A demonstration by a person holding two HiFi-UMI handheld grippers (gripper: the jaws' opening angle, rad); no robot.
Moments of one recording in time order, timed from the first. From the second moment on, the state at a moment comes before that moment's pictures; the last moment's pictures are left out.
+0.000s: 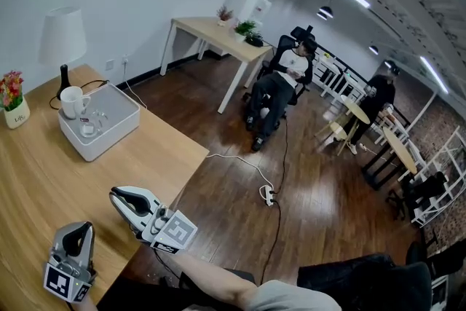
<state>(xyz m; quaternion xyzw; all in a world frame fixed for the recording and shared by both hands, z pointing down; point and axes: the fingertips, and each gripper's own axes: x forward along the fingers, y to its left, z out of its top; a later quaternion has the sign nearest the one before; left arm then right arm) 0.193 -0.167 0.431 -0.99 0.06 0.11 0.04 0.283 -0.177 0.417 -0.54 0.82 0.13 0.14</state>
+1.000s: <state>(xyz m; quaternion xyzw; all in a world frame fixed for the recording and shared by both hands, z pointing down) 0.197 -0.168 0.433 -0.99 0.05 0.11 0.04 0.257 -0.172 0.427 -0.52 0.84 0.16 0.07</state>
